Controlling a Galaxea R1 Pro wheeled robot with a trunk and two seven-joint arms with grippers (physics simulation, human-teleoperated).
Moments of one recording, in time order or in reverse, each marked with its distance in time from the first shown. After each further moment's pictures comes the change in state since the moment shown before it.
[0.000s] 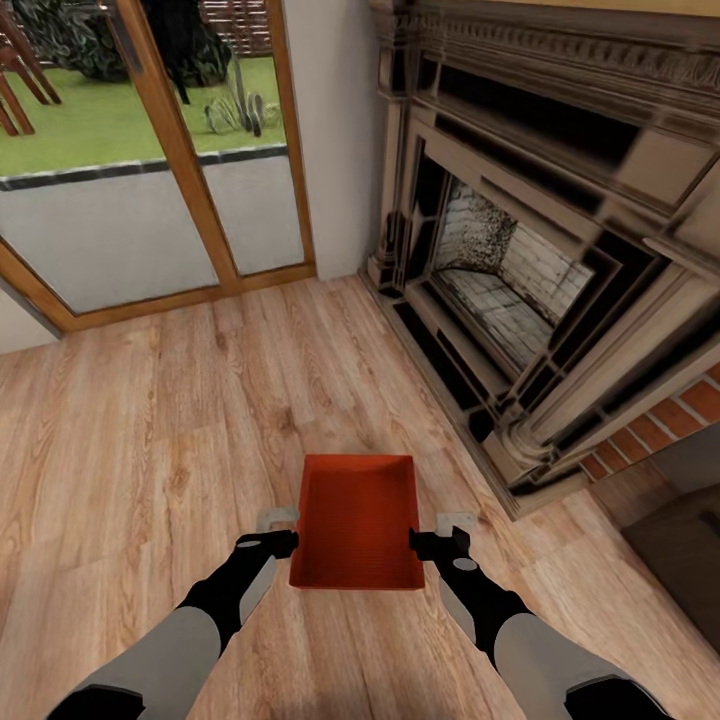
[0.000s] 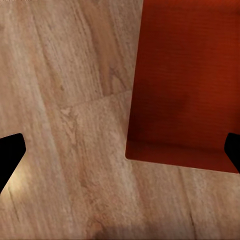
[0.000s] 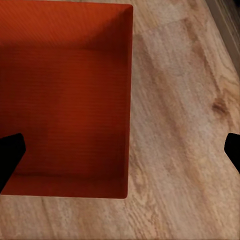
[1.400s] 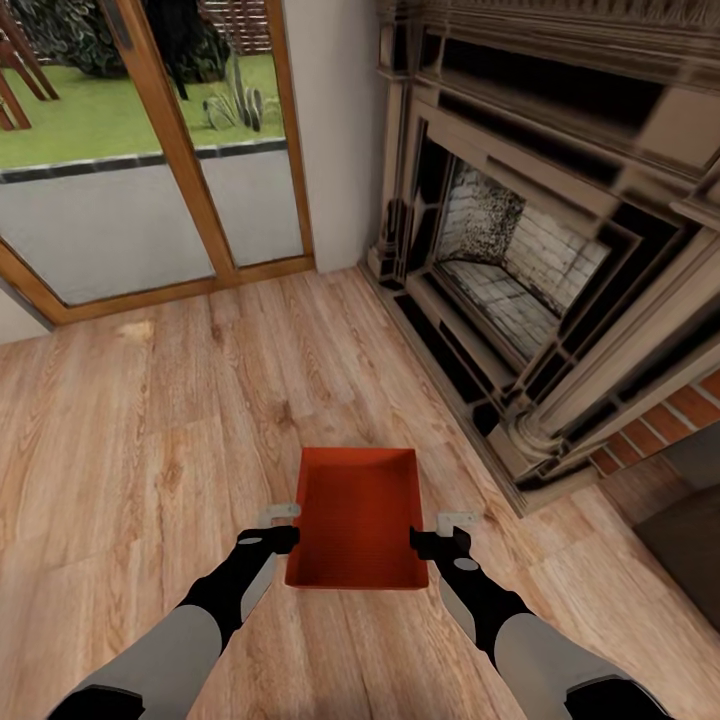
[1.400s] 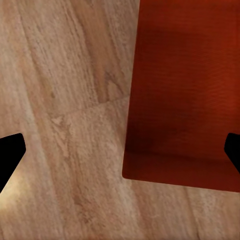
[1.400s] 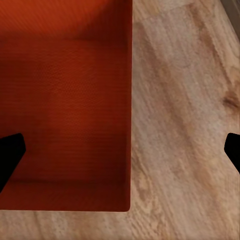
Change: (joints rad) left arm 0.000 -0.002 -0.011 -0.023 -0.007 0.000 0.000; right arm 0.000 0.000 -0.006 0.000 -0.013 -0.004 -0.002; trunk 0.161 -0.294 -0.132
